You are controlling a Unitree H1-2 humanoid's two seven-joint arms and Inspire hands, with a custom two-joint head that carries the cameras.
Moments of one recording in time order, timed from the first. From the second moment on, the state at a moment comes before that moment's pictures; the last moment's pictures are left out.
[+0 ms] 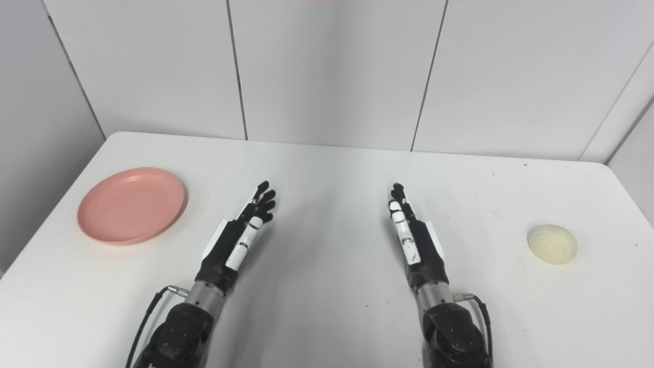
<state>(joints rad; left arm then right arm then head) -0.20 0.02 -0.13 0.20 0.14 -0.15 -0.05 -0.30 -0.09 0.02 0.24 0.04 -0.01 0.11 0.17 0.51</state>
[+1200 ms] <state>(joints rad) -0.31 -0.04 -0.15 0.37 0.22 -0.21 0.00 -0.30 -0.13 0.00 0.25 0.11 -0.01 0.18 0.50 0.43</state>
